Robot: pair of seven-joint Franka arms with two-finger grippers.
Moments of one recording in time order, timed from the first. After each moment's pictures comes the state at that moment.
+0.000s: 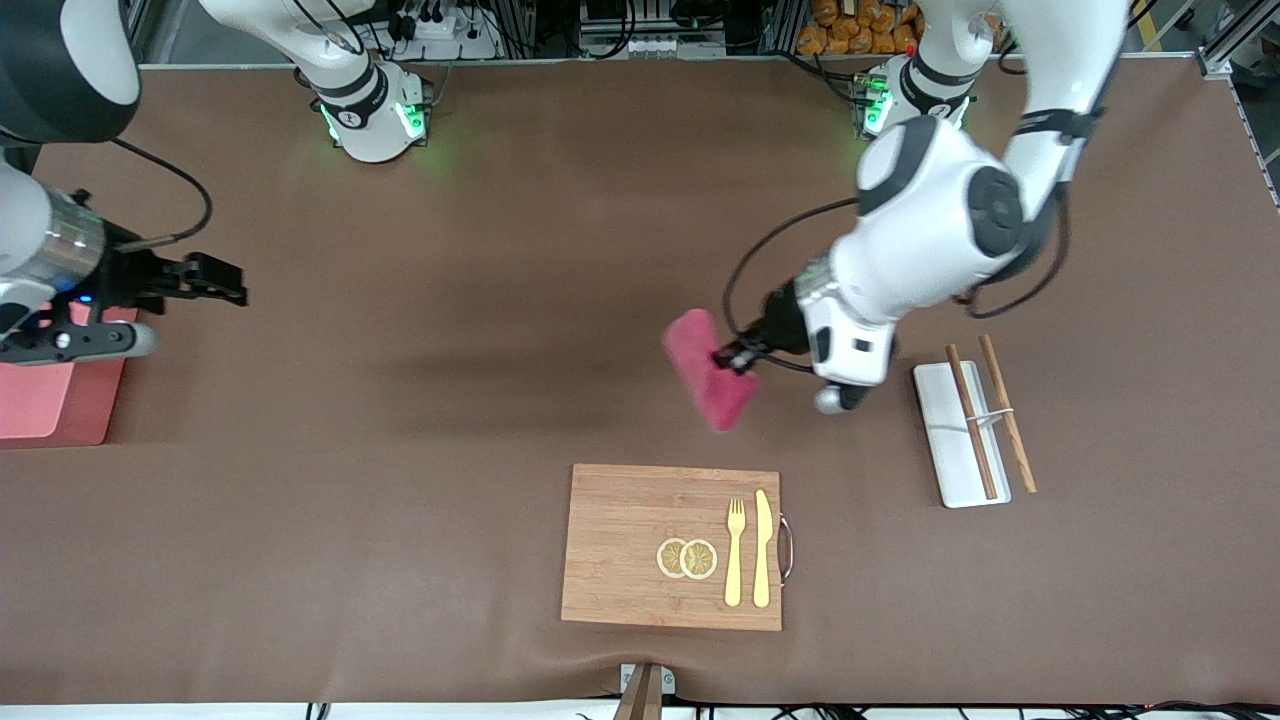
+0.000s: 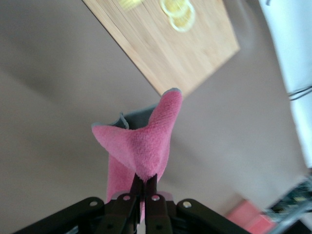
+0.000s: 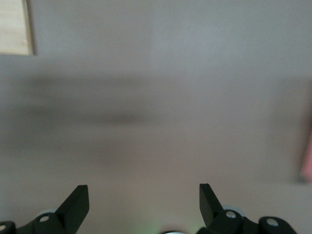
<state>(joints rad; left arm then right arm) -0.23 0.41 -0.41 -1.54 -0.38 2.28 -1.26 0.18 0.17 -0.10 -1.47 0.14 1.43 0.16</state>
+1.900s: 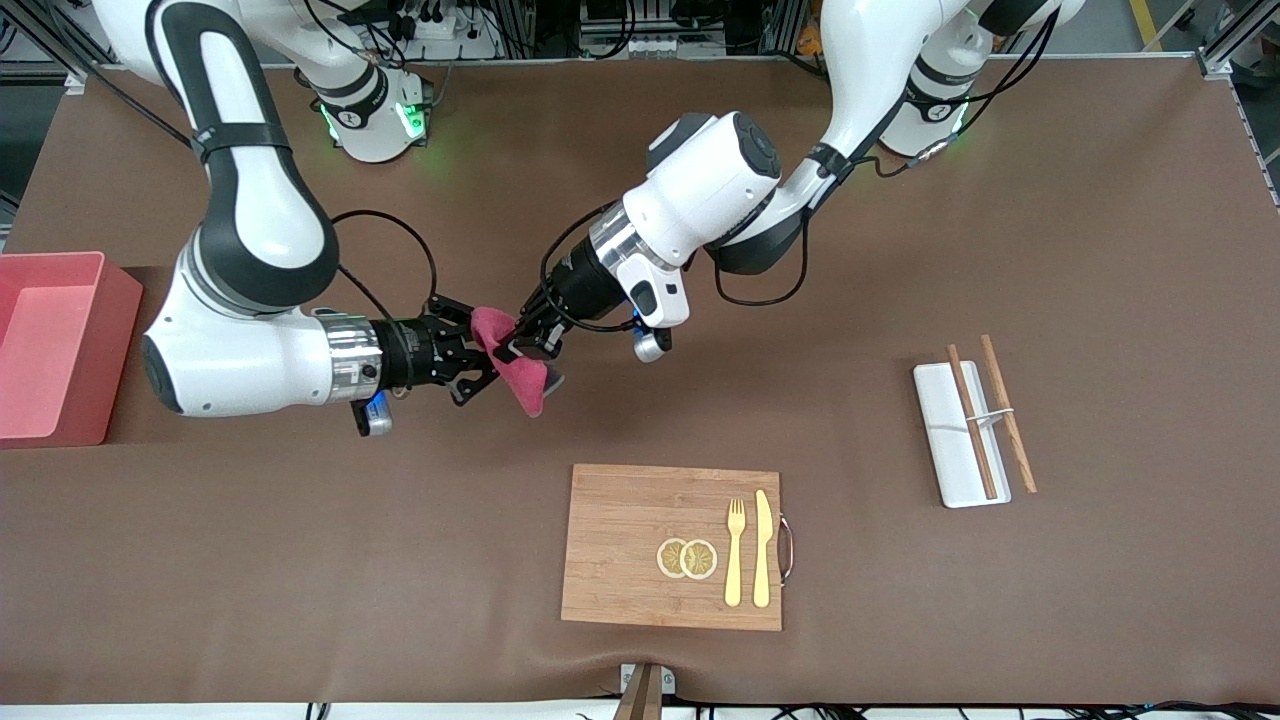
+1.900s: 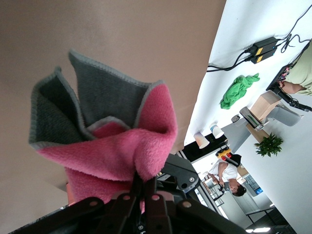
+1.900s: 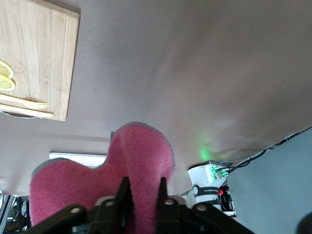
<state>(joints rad) -0.54 0.64 -0.41 -1.38 -0.38 2.88 -1.81 0.35 0.46 -0.10 -1.48 0.89 1.68 1.24</state>
